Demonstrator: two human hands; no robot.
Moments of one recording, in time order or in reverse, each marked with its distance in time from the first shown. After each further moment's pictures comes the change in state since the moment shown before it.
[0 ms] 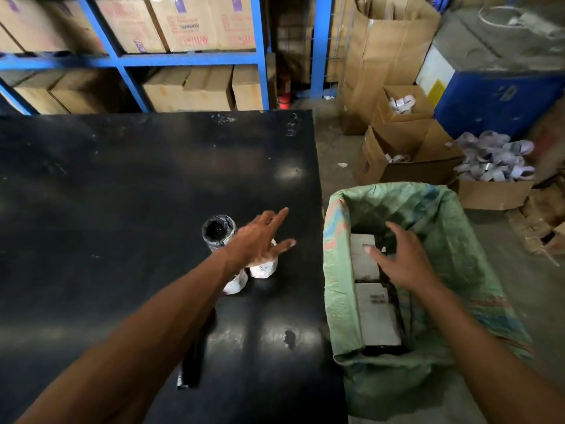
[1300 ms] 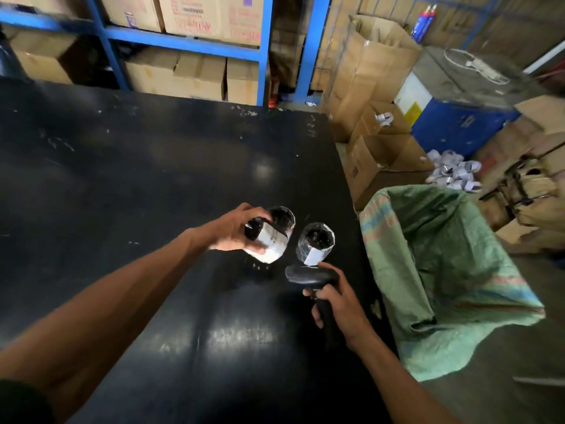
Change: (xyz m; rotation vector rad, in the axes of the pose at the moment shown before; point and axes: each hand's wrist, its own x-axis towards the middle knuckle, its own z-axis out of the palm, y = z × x) left_hand -0.096 -0.223 -0.047 -0.461 -0.125 0.159; right_hand -0.161 -0.205 0.211 0.887 -0.171 0.143
